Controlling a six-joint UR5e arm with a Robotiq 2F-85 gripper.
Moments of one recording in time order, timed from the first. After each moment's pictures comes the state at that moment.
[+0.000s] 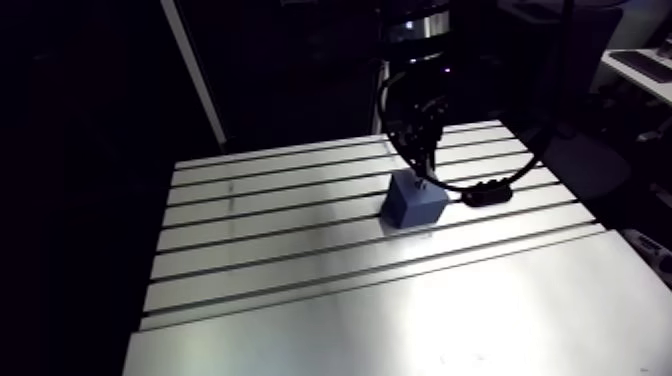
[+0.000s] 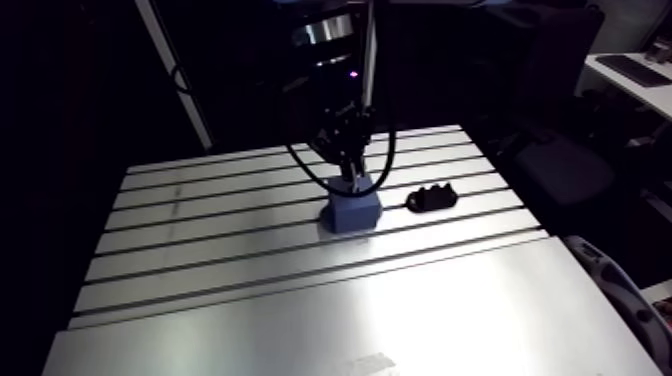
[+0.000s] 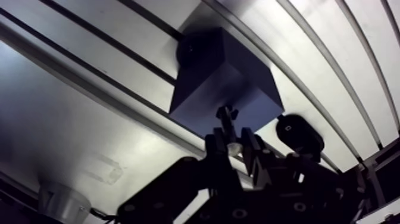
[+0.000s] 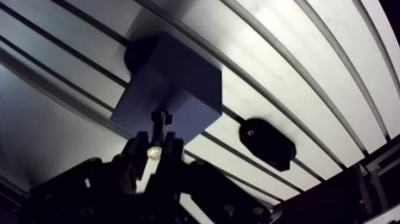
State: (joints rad) arm -0.23 -1.18 1.69 -1.79 -1.82 -2.46
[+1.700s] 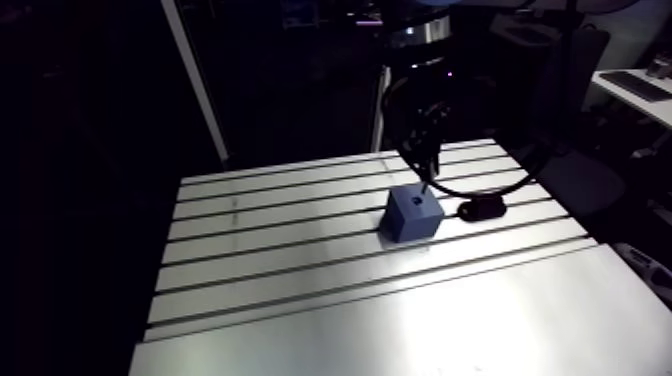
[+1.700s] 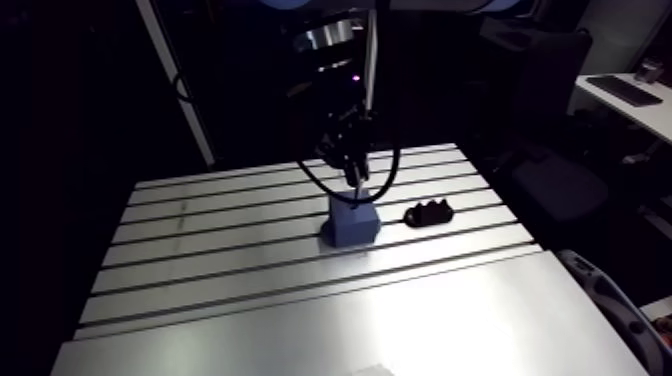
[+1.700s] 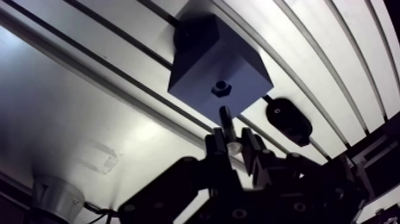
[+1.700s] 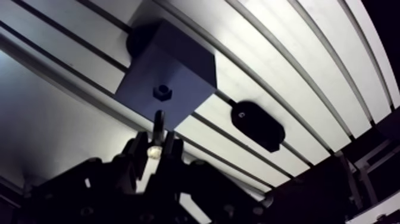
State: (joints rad) arm -0.23 -1.24 1.70 -1.79 -1.85 -2.48
